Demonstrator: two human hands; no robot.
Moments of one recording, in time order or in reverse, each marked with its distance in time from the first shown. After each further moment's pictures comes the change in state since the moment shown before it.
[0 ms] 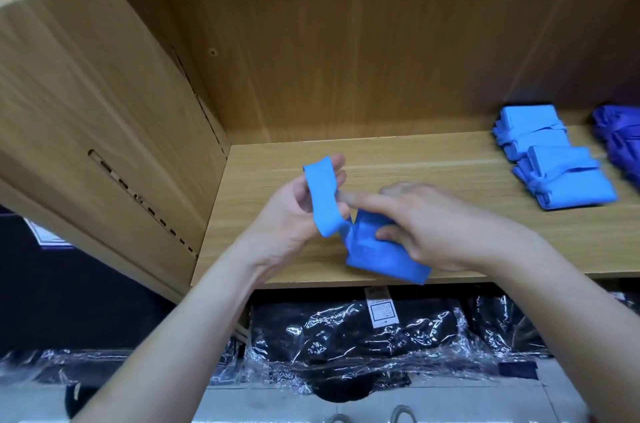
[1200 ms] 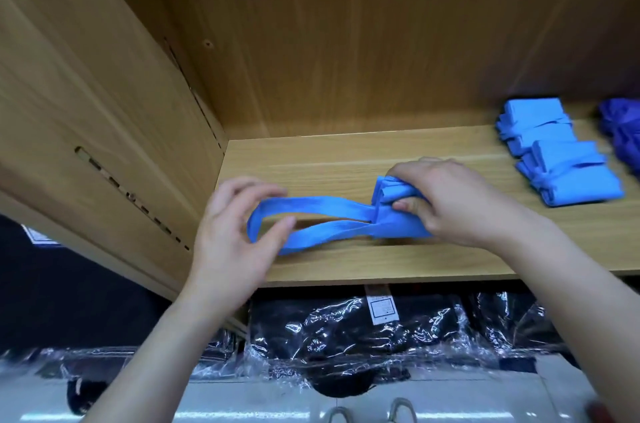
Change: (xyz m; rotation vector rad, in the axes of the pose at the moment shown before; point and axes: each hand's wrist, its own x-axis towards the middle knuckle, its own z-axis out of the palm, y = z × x) left_hand -0.043 -0.006 -0.037 0.935 0.427 0.406; right_hand 0.000 0.038 0.004 -0.059 0.251 0.128
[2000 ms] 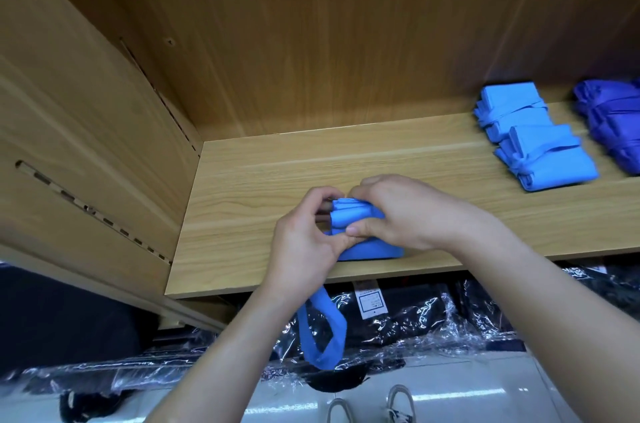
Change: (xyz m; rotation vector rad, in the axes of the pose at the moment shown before) left_hand 0.005 0.028 0.098 -0.286 -0.195 -0.280; right_hand 0.009 -0.013 0.019 0.096 -0.302 0.080
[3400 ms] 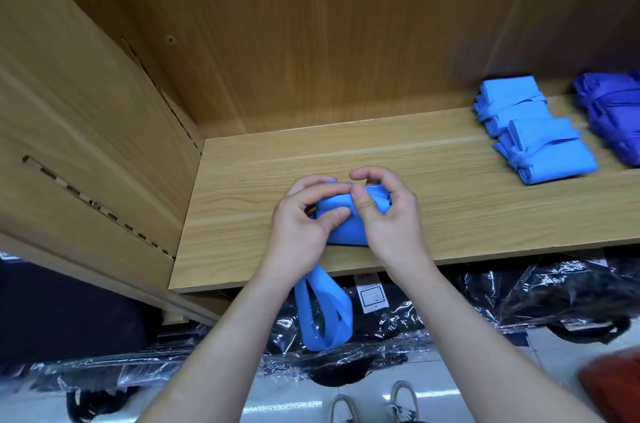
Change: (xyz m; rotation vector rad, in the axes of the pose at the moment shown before) left_hand 0.013 -0.012 -0.004 -0.178 -0.008 0.100; right_hand 0.008 -0.024 0.071 1.039 0.911 0.155
